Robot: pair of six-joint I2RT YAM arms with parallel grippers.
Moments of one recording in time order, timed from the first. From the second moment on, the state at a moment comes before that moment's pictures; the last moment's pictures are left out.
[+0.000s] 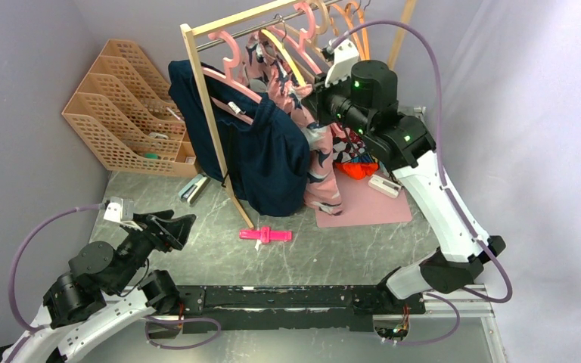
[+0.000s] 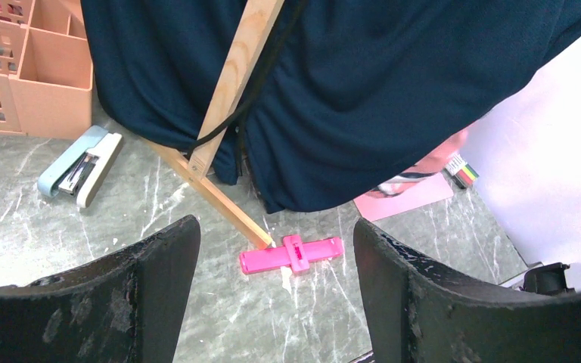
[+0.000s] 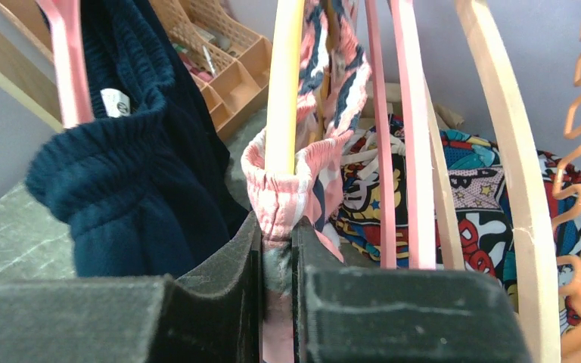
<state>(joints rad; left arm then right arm) -0.95 0.06 0.70 -0.71 -0.53 -0.53 0.66 1.45 1.90 -0.68 0.06 0.05</state>
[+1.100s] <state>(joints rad) -0.95 0.05 0.70 -0.71 -0.53 -0.53 0.66 1.50 2.03 -0.80 0.05 0.08</state>
